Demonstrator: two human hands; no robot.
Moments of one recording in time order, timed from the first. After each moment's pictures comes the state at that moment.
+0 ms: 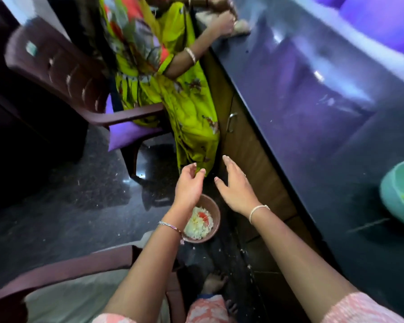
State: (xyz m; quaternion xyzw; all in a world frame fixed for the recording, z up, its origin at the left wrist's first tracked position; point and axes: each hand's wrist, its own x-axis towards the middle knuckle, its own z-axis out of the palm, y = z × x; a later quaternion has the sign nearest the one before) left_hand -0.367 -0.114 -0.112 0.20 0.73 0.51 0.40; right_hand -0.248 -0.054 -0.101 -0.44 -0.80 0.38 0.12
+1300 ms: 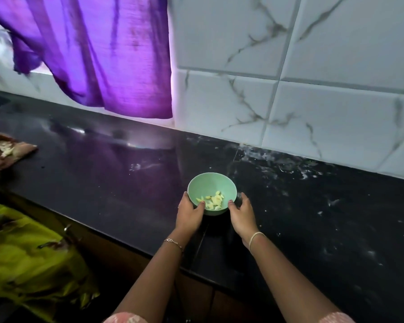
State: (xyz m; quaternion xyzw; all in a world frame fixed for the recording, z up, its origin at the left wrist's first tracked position) left_hand -0.081 0.014 -0.027 0.63 0.54 0.30 0.47; right_hand 0.047 -0.051 -0.029 -0.77 -0.27 0.33 0.48
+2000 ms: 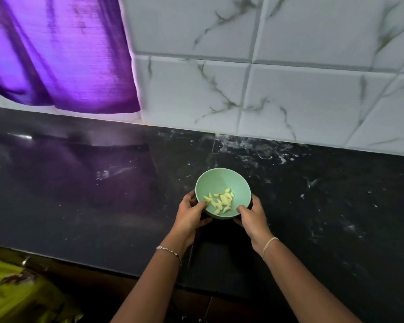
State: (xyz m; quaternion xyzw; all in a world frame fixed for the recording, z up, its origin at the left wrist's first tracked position) left_hand -0.049 0.024 -0.033 0.43 0.43 0.27 0.74; right_hand 0.076 -0.073 -0.037 -0.71 -0.13 0.35 0.60
